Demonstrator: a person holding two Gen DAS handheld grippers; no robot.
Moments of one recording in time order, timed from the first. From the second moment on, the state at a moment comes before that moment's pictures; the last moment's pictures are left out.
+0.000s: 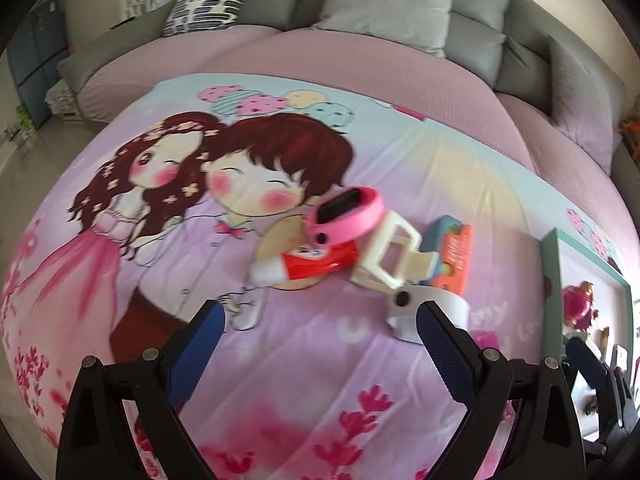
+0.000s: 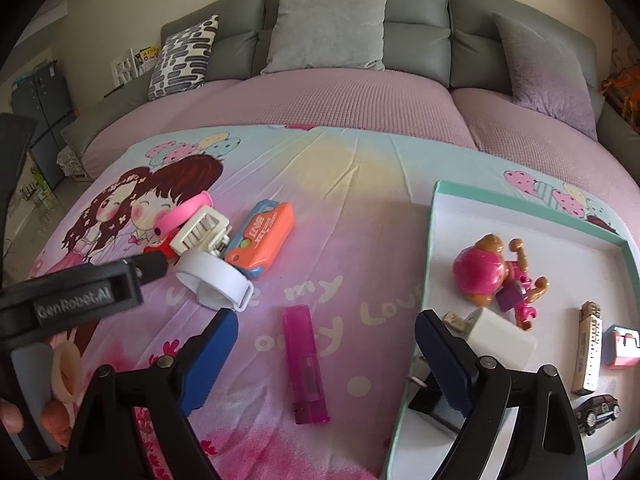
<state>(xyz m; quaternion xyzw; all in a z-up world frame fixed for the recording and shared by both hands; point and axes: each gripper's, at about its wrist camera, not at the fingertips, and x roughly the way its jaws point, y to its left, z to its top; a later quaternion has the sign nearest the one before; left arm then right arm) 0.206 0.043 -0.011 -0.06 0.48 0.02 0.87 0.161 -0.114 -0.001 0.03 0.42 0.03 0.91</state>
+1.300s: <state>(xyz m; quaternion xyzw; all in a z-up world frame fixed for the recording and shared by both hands) 0.214 0.010 -0.025 -0.10 0.50 -0.06 0.86 0.159 -0.131 0.002 0.04 0.42 0.03 0.91</state>
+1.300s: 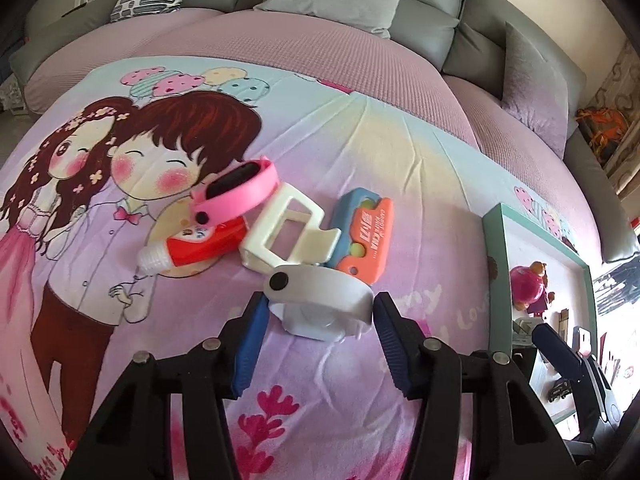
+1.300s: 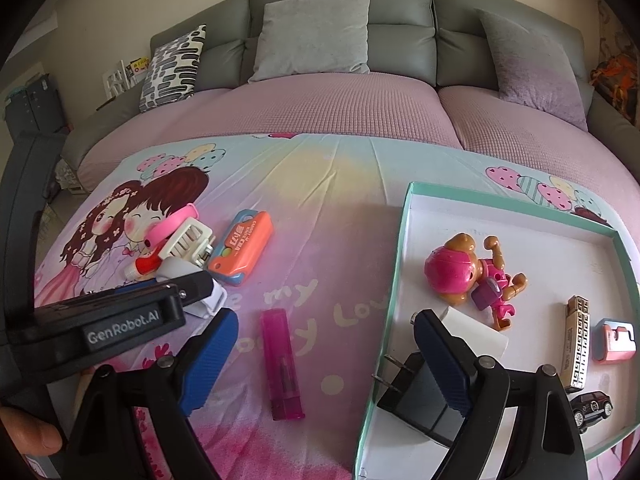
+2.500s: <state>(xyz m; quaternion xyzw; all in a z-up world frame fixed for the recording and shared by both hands) 0.211 0.038 -0.025 -0.09 0.50 0.00 0.86 0.168 -0.083 -0.038 -0.02 0.49 0.08 0.87</state>
